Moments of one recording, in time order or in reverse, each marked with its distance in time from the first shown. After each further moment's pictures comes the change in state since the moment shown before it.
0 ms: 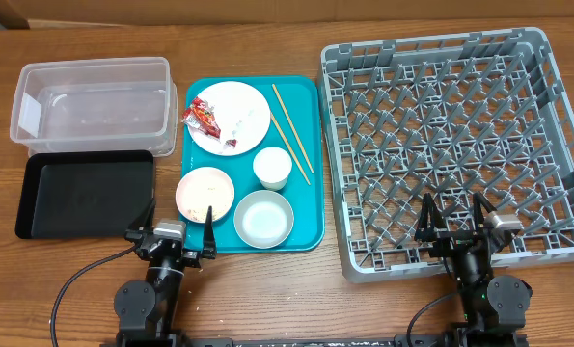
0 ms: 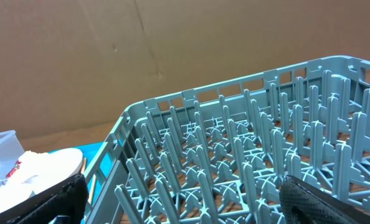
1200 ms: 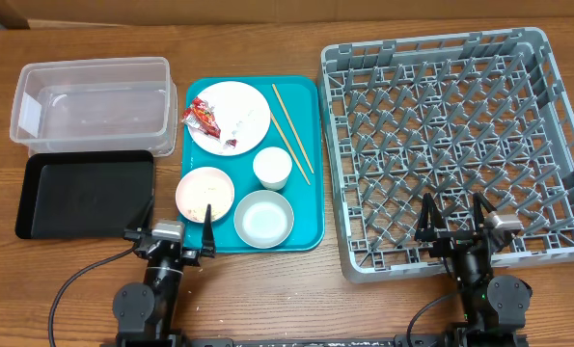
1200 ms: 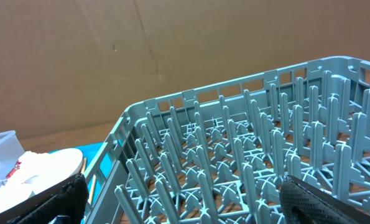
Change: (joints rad) left arm 0.000 0.000 -0.003 0.057 0.000 0.000; right arm 0.000 0.000 0.000 0.002 -0.001 0.000
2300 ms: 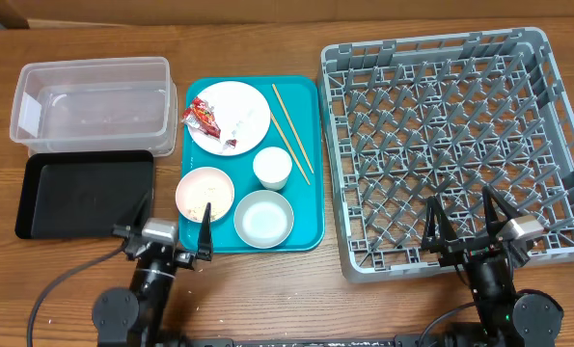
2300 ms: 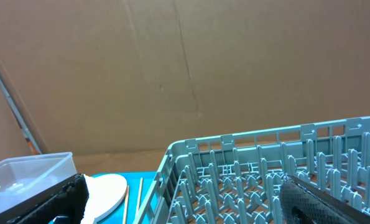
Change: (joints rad) left arm 0.000 0.099 0.258 -0.161 0.071 0.003; right arm 0.000 0.002 0.231 -0.097 -0.121 0.000
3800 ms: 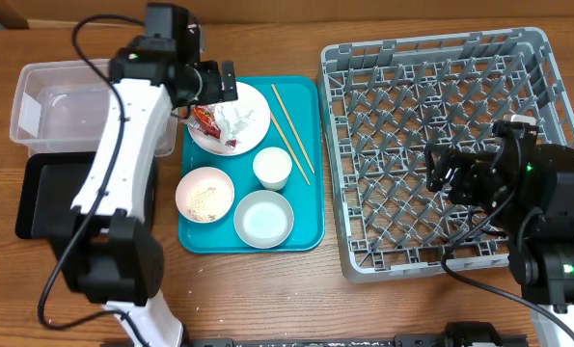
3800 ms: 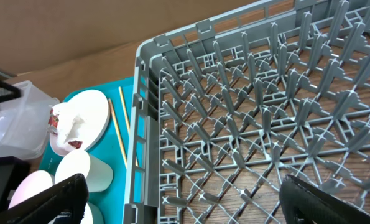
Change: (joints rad) left arm -0.106 1.807 1.521 -0.775 -0.119 -0.355; right arm 0.000 0.880 0.752 -0.610 -0.007 0.000
